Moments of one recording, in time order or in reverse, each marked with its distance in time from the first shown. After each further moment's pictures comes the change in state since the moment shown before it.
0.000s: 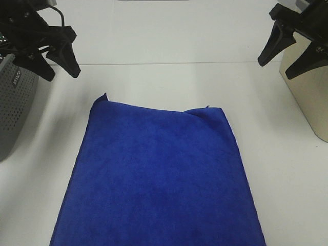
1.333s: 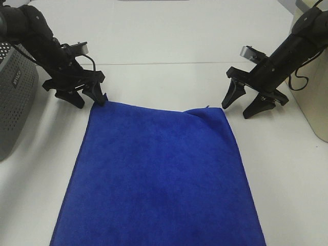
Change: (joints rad) left arm 0.000 0.448 -0.298 -0.042 -0.089 0.052; right arm 0.051 0.469 -0.177 0.071 -0.149 -0.086
